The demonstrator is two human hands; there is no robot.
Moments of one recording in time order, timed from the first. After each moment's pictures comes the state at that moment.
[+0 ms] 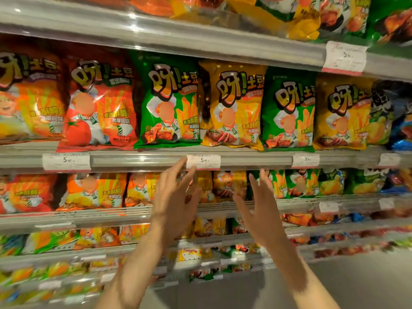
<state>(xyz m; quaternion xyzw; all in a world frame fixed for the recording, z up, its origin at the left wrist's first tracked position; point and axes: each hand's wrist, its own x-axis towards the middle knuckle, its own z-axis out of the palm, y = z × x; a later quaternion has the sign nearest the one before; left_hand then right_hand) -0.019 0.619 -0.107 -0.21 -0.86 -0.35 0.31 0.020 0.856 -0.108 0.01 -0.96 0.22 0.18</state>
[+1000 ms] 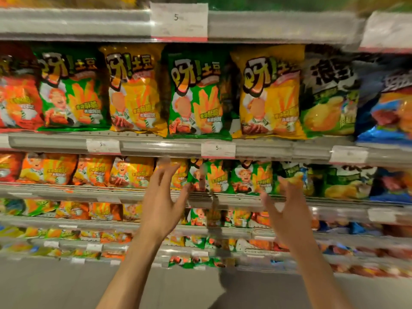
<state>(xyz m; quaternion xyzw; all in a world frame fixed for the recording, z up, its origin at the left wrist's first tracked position) 0.036 0.887 -0.090 -0.04 -0.90 -0.35 0.26 0.032 1.178 -0.105 -0.01 -0.93 0.32 0.17</state>
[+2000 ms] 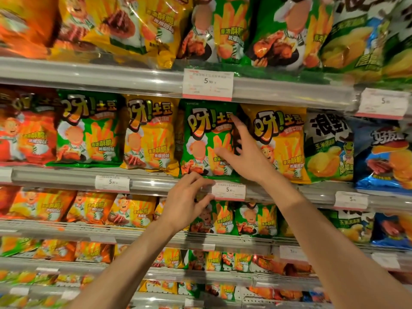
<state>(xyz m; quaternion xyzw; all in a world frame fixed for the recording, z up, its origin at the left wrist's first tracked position) -0.064 0.876 -0.050 -0.23 -0.89 -0.27 0.28 -0.104 1.065 0.060 0.20 -0.87 0.44 0.11</state>
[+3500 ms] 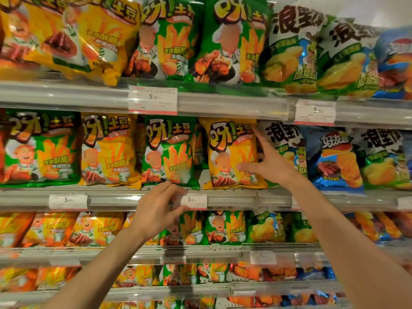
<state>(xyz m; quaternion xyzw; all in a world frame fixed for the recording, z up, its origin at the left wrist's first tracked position) -0.071 0.903 -0.038 -0.22 -0.91 -0.21 0.27 -0.110 1.215 0.079 0.15 -0.87 0.47 0.07</state>
